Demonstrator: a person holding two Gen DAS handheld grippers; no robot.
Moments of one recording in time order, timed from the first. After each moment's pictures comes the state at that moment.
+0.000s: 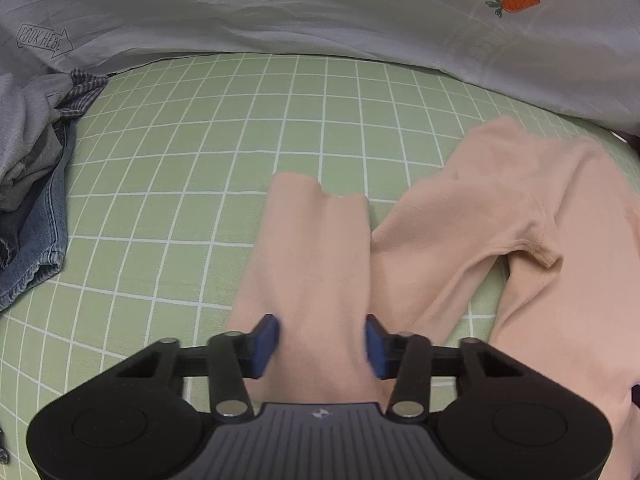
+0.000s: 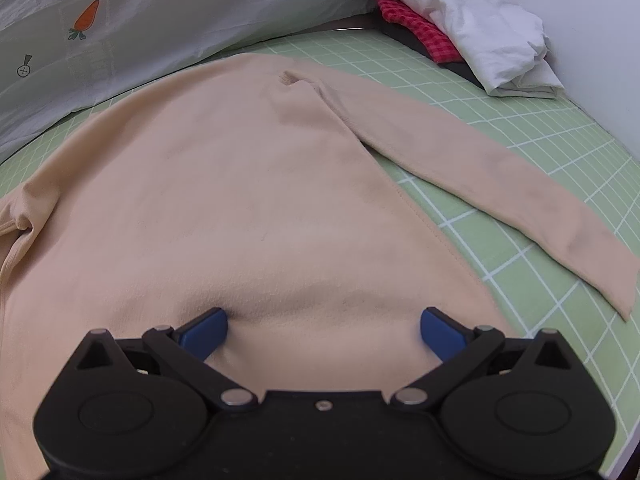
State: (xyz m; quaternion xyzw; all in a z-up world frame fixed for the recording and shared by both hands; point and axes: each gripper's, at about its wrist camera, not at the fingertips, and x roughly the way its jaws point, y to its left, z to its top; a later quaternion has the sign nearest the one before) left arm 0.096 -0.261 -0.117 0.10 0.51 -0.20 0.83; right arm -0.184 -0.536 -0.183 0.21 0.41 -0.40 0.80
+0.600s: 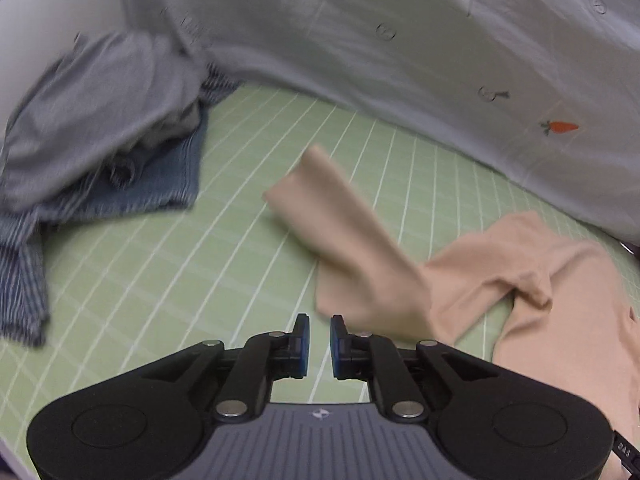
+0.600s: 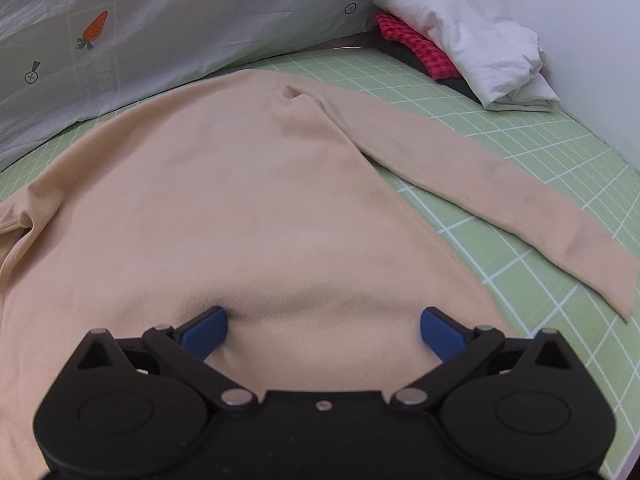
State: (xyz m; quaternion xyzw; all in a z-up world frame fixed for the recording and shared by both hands) left arm 0.015 -0.152 -0.083 -0.03 0.48 -0.09 0.87; right arm -0.191 -0.527 -0.188 0.19 0.38 -0.40 0.81
